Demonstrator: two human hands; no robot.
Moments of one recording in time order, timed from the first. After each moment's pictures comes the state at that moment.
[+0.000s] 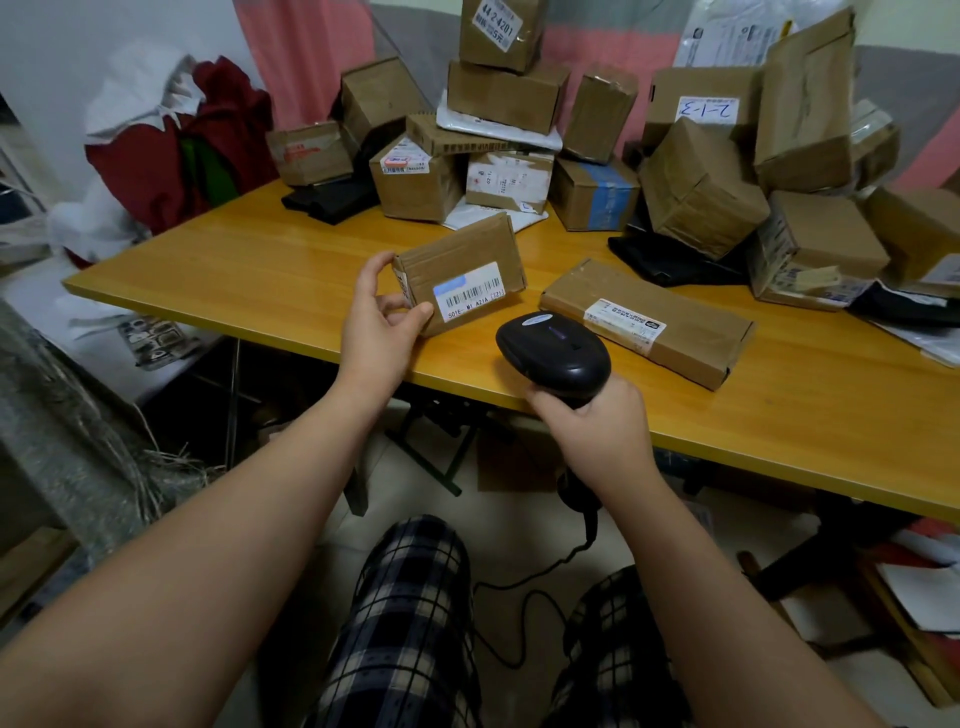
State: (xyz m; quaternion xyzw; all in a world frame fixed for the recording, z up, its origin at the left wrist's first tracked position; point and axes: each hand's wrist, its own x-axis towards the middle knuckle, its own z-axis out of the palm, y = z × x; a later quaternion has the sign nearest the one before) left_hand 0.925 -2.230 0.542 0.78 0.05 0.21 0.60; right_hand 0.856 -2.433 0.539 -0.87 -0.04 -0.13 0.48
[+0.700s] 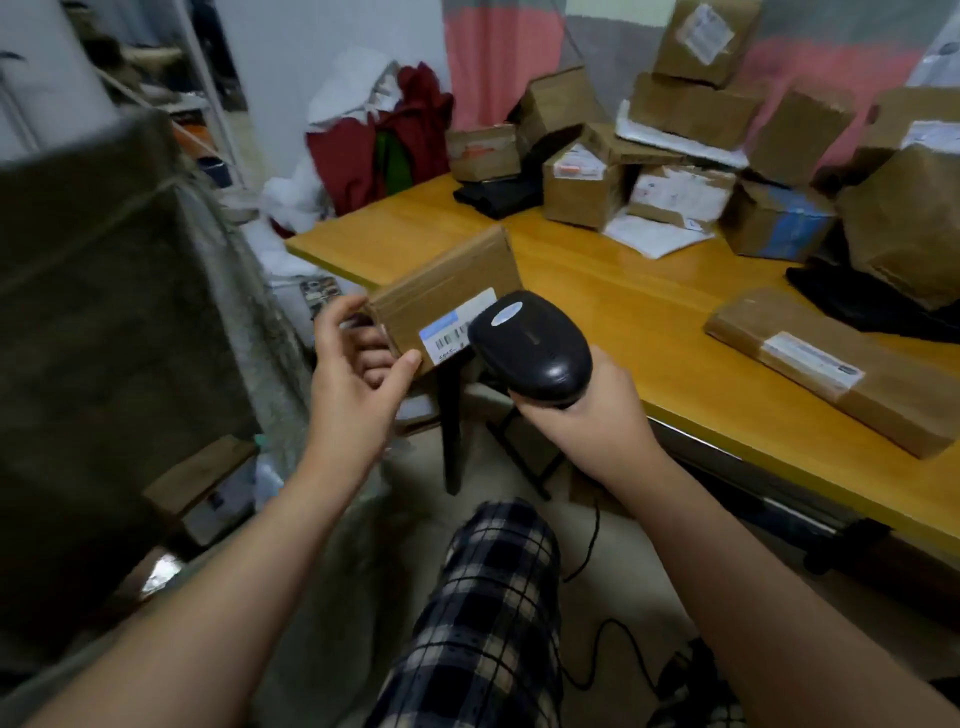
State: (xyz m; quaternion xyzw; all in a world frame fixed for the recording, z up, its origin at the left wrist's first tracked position) left_hand 0.781 -2.126 0.541 0.75 0.07 0.36 0.55; right_hand 0.845 -2.317 0.557 -0.82 -0.25 -0.03 0.51
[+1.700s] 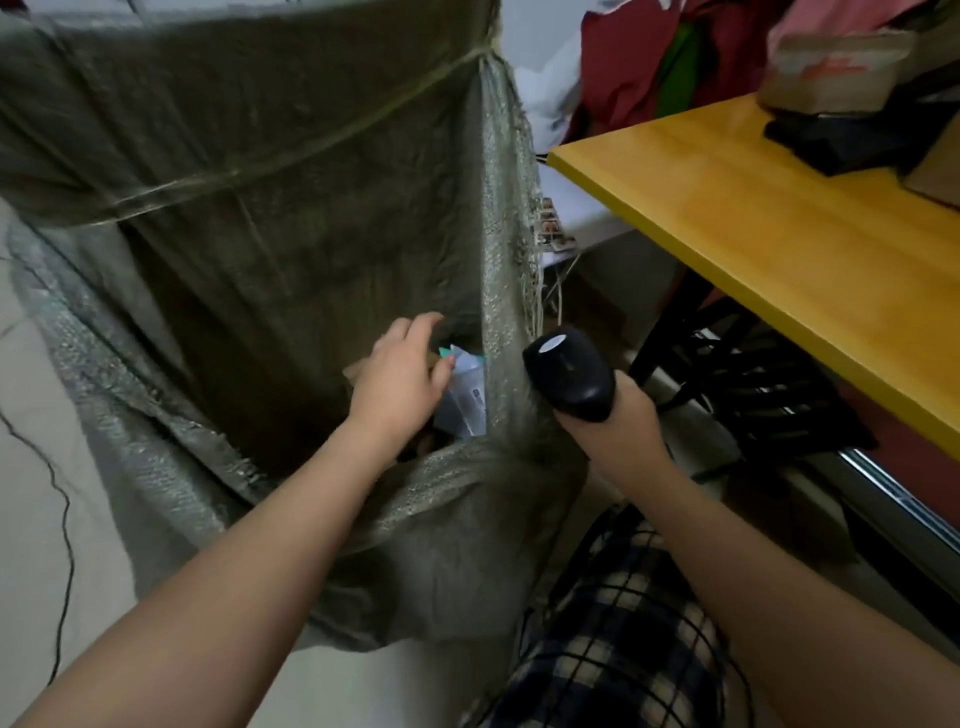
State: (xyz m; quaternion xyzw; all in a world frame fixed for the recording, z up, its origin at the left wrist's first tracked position) left_hand 0.713 -1.938 0.457 0.90 0.34 0.17 0.23; right_hand 0.838 -2.120 0.444 -0.81 -0.30 0.13 0.49
